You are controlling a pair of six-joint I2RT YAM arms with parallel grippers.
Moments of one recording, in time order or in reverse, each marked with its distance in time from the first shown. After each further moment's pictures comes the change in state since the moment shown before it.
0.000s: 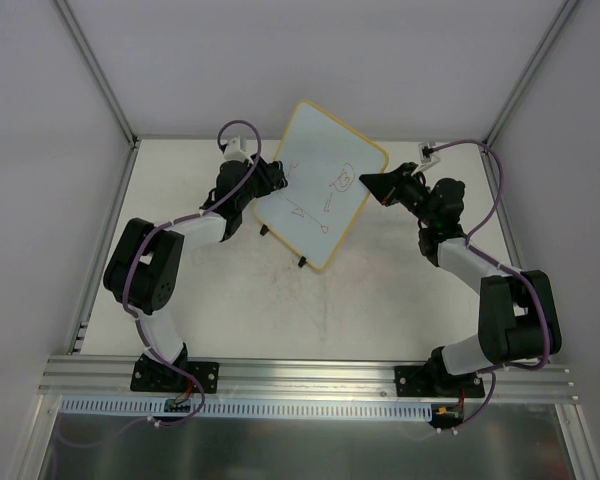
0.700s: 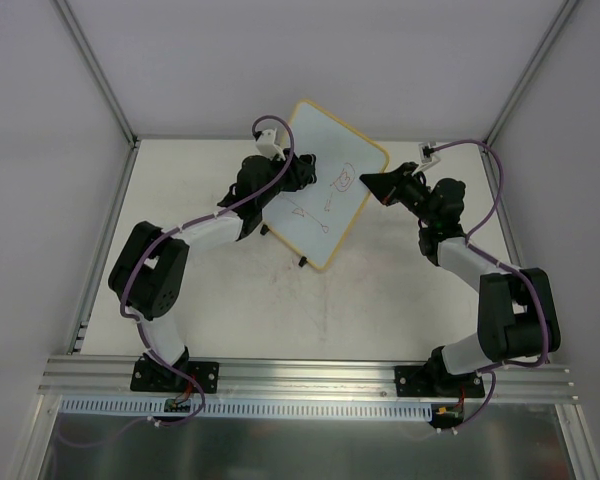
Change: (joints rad) left arm -0.147 -0.012 0.110 -0.014 0.018 0.156; right arm -0.006 0.013 0.000 0.020 -0.011 0.007
